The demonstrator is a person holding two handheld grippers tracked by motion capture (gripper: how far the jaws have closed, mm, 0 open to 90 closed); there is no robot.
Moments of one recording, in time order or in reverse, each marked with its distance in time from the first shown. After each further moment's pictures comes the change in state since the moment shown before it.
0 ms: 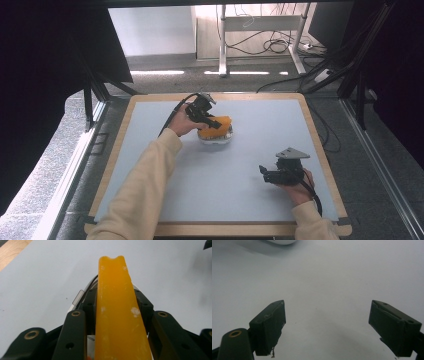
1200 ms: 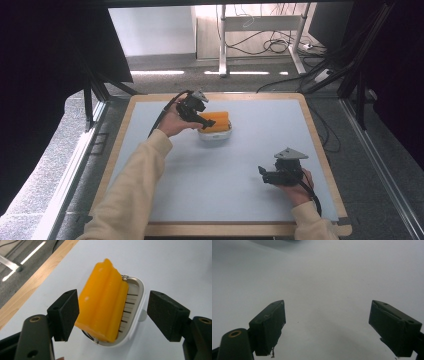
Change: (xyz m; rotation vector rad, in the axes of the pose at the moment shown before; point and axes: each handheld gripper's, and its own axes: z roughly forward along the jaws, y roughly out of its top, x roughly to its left) left arm -0.017 -0.012 -0.043 -0.085 0.162 0.040; right arm 0.004 0.001 0.000 0.006 -0.002 -0.018
